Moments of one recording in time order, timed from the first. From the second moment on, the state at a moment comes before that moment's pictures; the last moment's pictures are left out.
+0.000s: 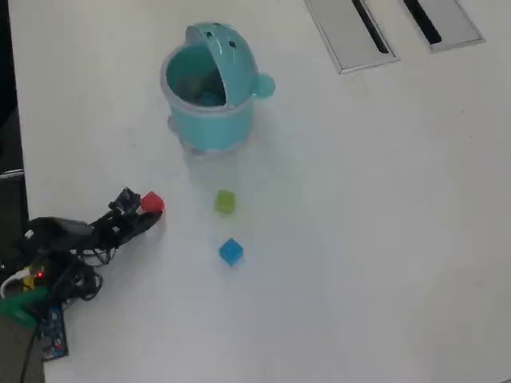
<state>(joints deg) -33.7 98.7 163.7 -30.8 -88.1</state>
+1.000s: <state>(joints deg) -34.3 110.9 157.9 -33.0 -80.0</state>
